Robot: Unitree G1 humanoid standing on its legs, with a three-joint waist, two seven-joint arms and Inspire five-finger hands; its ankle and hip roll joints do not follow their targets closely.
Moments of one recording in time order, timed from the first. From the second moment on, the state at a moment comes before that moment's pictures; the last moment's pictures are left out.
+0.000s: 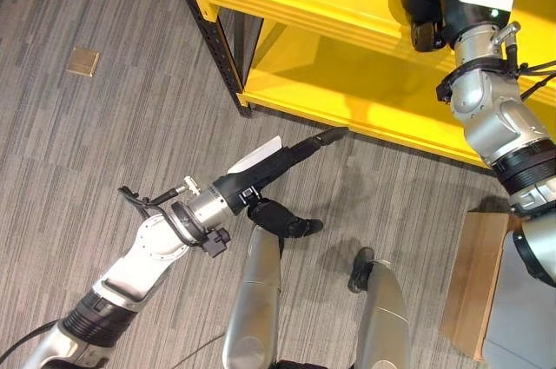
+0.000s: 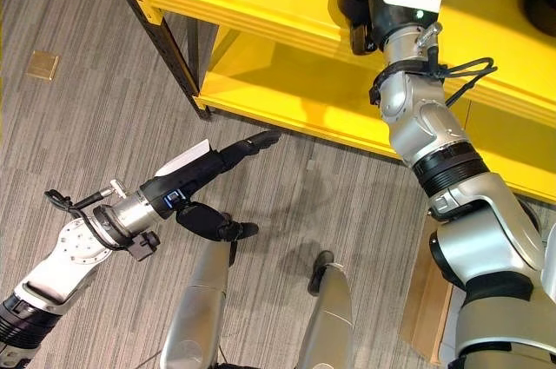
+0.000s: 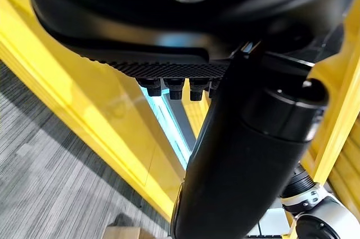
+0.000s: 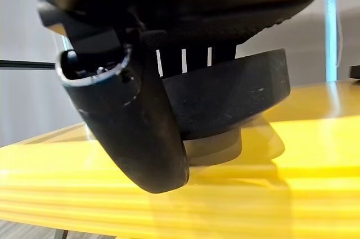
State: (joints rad) left arm -0.29 0.80 -0.32 -0.24 -0.27 -0.24 -0.33; right arm -1.23 -0.77 0.63 0.63 -0.34 0.17 -0.38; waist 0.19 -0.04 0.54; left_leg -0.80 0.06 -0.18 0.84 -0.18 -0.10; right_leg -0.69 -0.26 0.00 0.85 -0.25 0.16
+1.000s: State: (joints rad) left arm -0.18 0.84 -0.24 -0.24 -0.31 -0.23 -0.32; right arm -1.29 -0.79 0.65 0.76 -0.23 0.14 -0.29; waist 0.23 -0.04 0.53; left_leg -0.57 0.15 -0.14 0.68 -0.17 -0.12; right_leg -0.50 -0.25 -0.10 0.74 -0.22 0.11
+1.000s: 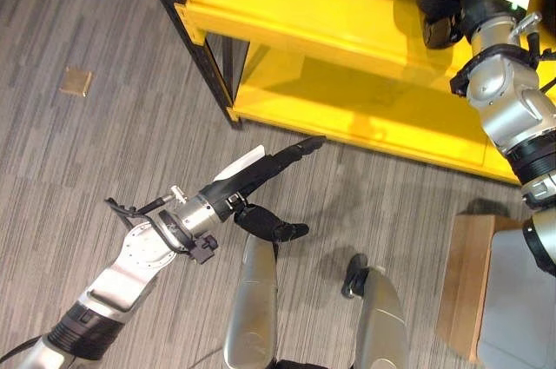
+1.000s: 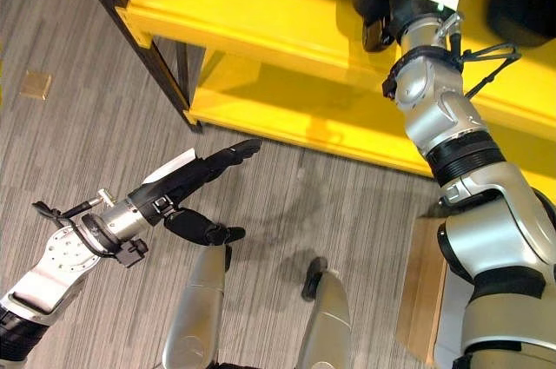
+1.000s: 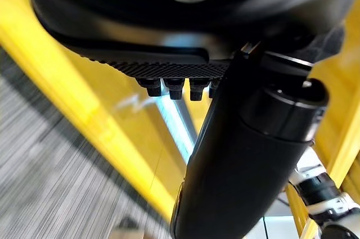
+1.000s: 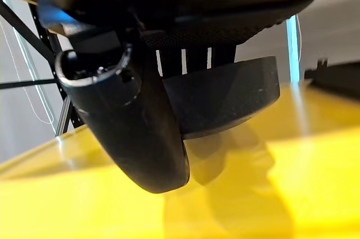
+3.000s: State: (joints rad) left arm -0.27 0.84 -0.24 -0.28 -0.40 -0.25 -0.55; right arm -1.27 -0.70 0.57 0.75 -0.35 0.24 -0.25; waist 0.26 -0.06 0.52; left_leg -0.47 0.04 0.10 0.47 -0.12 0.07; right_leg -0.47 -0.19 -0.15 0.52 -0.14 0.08
